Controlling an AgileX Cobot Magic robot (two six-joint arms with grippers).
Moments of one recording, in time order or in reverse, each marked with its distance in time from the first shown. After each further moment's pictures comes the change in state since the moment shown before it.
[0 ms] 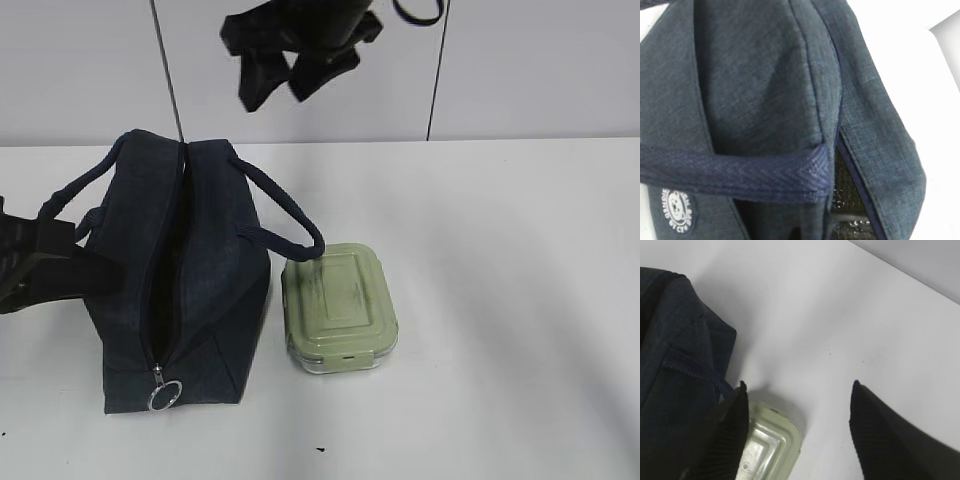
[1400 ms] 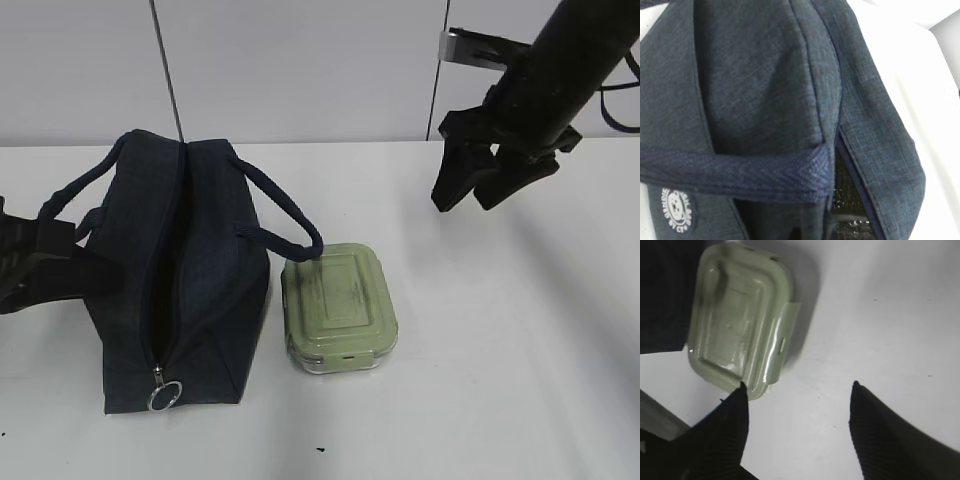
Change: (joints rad) left arm 0.000 0.000 0.000 0.000 0.001 0.000; right arm -0.363 -0.264 0.696 0.167 -0.011 -0.208
